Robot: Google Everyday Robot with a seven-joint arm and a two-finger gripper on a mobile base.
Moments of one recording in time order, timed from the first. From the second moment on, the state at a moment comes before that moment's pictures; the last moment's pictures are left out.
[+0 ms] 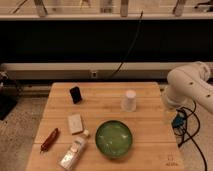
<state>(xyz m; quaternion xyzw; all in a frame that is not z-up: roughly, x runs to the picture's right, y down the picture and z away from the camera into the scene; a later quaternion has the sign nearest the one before) 0.285 0.102 0.688 -0.28 0.02 0.02 0.96</state>
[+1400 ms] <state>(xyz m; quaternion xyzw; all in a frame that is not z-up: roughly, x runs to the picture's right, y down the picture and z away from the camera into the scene) 0.224 0.073 0.781 -0.29 -0.02 -0.07 0.95</state>
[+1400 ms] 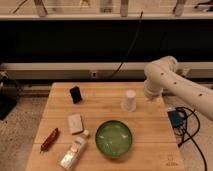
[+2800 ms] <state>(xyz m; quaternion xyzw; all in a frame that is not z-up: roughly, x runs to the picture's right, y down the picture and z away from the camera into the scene) 0.209 0.059 0.832 -0.33 -0.04 -0.10 0.94</state>
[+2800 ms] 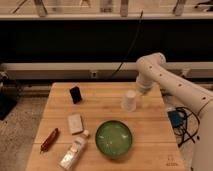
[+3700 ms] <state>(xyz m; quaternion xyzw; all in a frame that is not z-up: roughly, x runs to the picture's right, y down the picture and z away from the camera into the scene) 0.200 0.060 0.848 -0.34 -0.05 -0.12 0.93</state>
